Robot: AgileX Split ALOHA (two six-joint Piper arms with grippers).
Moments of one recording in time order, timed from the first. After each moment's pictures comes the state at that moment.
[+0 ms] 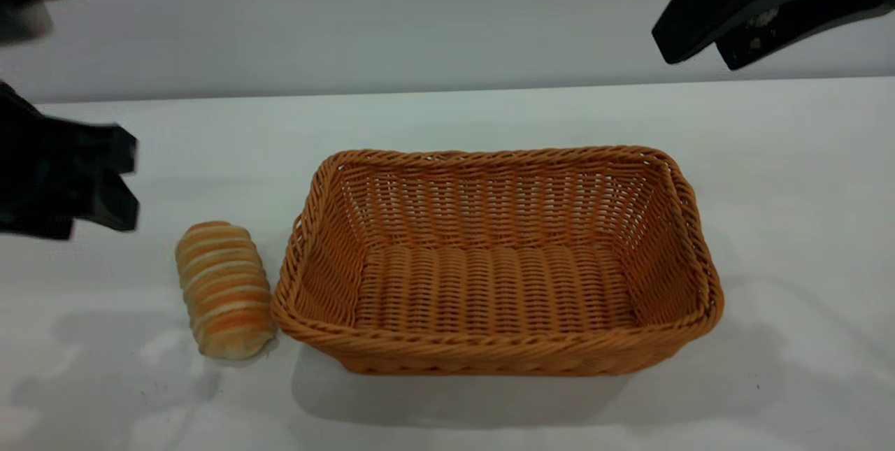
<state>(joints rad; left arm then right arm) -0.18 1.63 -0.59 -0.08 -0.05 -0.20 0.28 1.46 -0.96 0.70 0.70 -0.55</state>
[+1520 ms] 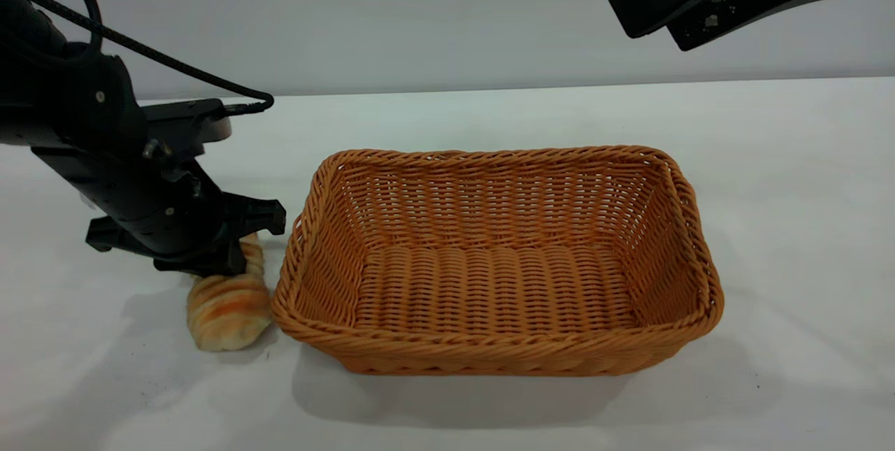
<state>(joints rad) -0.23 2.16 -0.98 -0.08 -0.04 -0.19 0.28 1.44 -0.96 0.88 0.82 -0.77</state>
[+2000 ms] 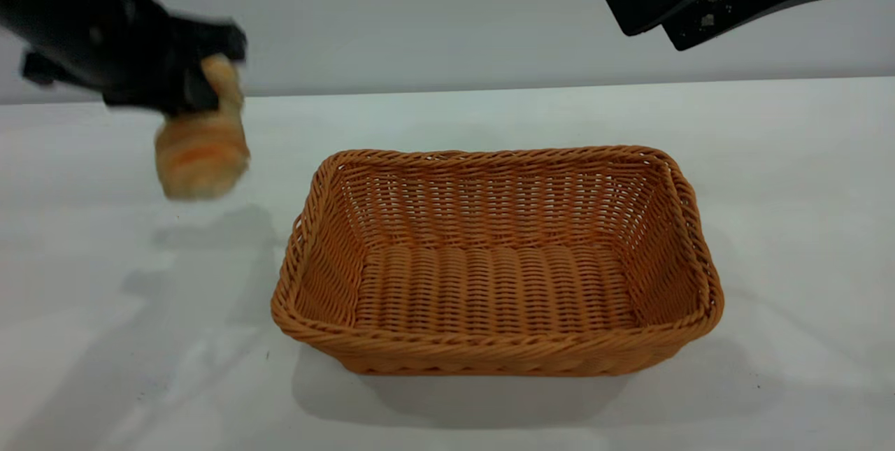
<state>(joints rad) -0.24 1.79 -0.97 -0.08 0.06 -0.15 0.28 1.44 -0.96 0.90 0.83 -0.77</state>
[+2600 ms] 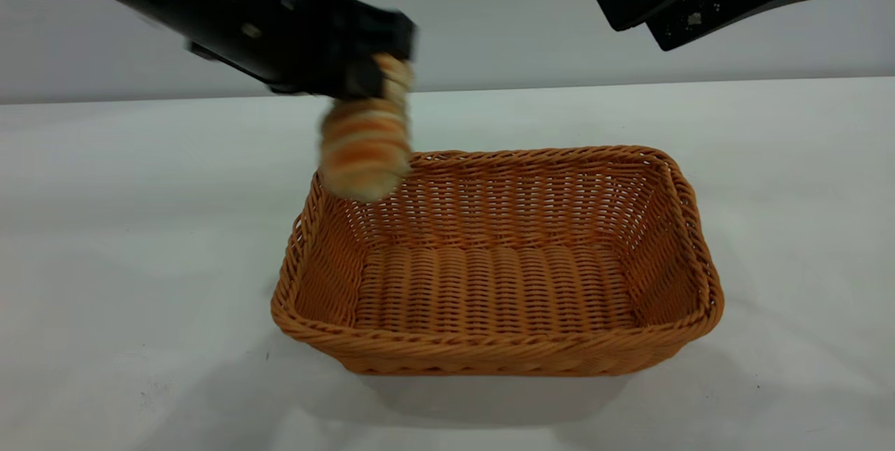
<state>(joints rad) -0.55 1.83 -0.96 -0.08 -0.13 -0.15 0.28 1.44 -0.96 0.96 0.90 -0.82</state>
